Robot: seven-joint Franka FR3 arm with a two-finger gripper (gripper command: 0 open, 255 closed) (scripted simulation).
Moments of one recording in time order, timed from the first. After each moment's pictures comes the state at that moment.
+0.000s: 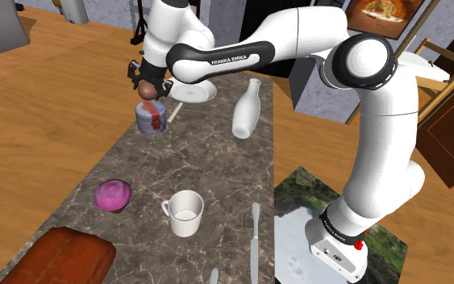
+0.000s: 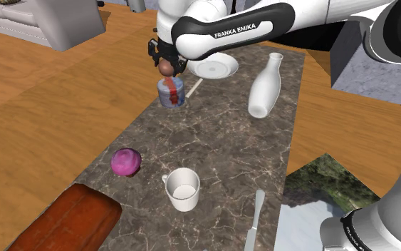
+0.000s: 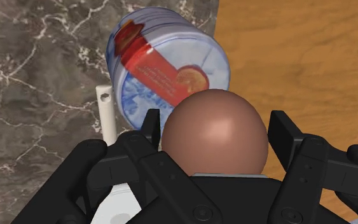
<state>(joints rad) -0.25 0.60 0.83 -1.48 -0.68 2.27 1.62</state>
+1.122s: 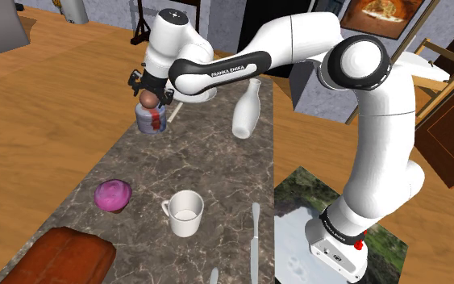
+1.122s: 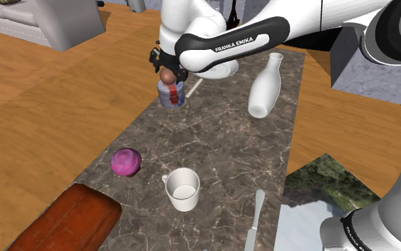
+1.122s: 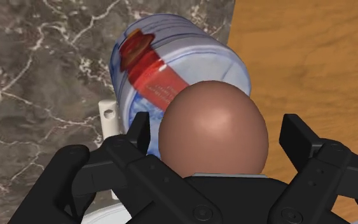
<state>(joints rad) -0.24 0.63 0.80 -1.53 -0.72 2.33 1.66</state>
